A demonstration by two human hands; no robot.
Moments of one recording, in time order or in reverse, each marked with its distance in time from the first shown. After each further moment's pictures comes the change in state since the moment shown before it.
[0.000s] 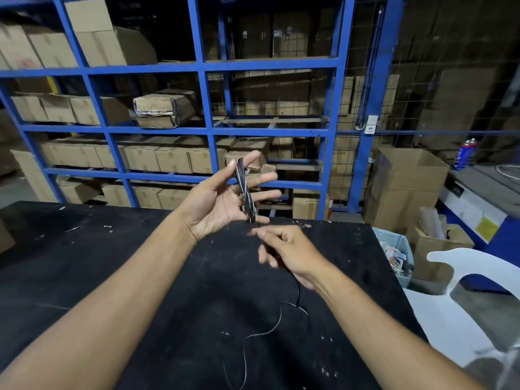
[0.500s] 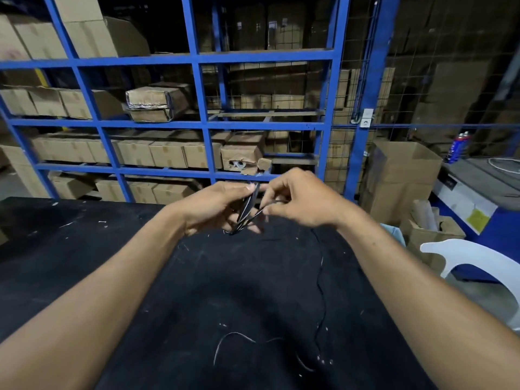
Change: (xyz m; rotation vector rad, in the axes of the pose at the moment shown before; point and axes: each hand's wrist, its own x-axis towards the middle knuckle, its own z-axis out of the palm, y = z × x) left_hand -0.011 -0.003 0.014 0.638 0.186 -0.231; right_hand 0.001 -0.103 -0.032 -0.897 -0.051 -0.270
